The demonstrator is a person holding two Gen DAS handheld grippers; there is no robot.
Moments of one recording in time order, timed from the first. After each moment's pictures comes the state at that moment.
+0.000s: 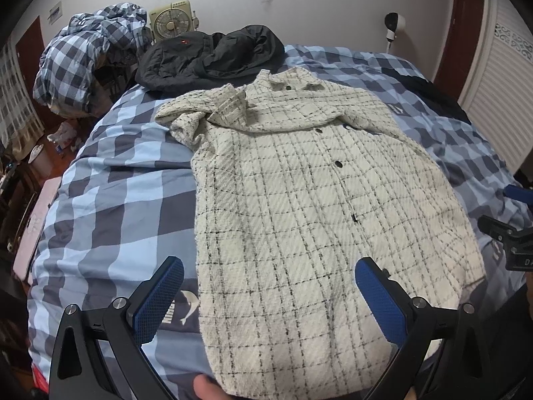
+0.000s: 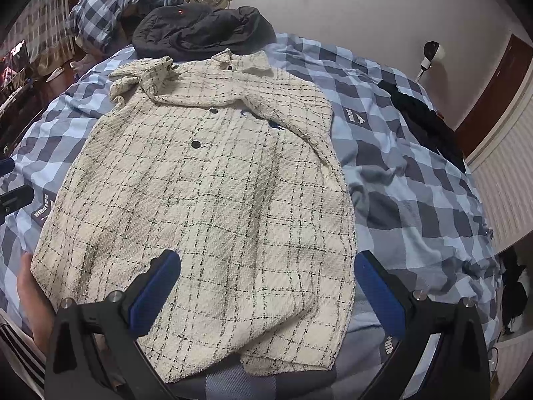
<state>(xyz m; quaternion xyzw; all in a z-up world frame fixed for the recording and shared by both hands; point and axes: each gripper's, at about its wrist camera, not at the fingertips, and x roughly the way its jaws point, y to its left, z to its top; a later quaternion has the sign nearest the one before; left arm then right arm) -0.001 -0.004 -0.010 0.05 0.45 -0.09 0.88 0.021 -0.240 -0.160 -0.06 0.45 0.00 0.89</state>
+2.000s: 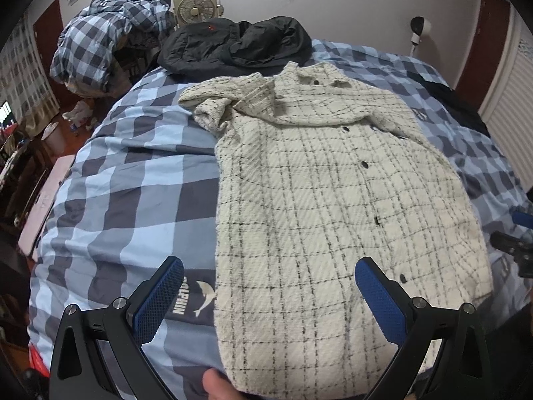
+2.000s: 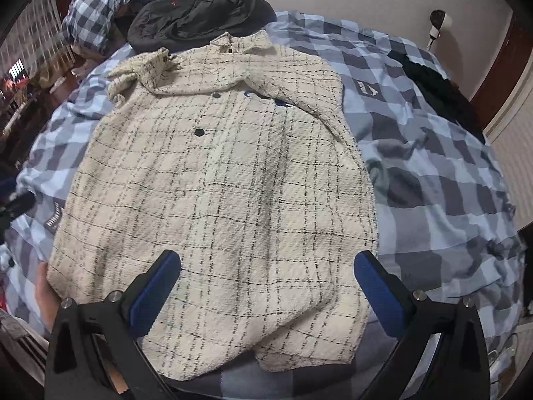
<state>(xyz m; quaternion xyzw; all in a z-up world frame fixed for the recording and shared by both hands) 0.009 0.015 -0.014 0.02 0.47 -0.04 0.88 0.031 -0.255 -0.170 0.00 0.50 0.03 0.87</state>
